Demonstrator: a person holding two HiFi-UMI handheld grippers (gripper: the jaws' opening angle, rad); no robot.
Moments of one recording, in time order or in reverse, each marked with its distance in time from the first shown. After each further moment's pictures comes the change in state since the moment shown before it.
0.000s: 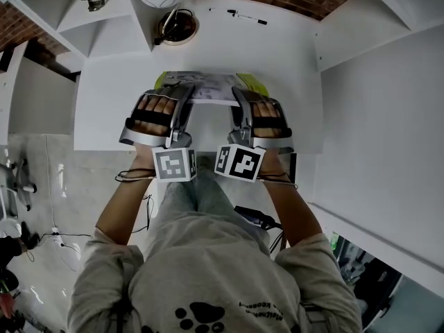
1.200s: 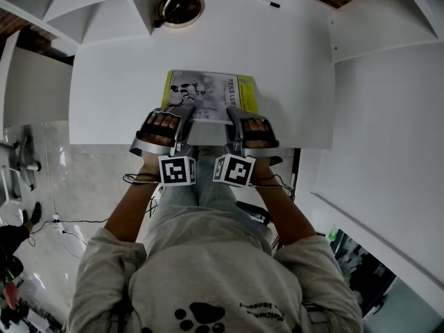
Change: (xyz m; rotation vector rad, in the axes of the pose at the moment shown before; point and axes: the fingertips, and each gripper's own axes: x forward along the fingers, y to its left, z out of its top) left arm 0.016 -0.141 -0.024 -0.060 0.010 -0.258; right arm 0.022 0.142 -0.011 0.014 0.033 0.280
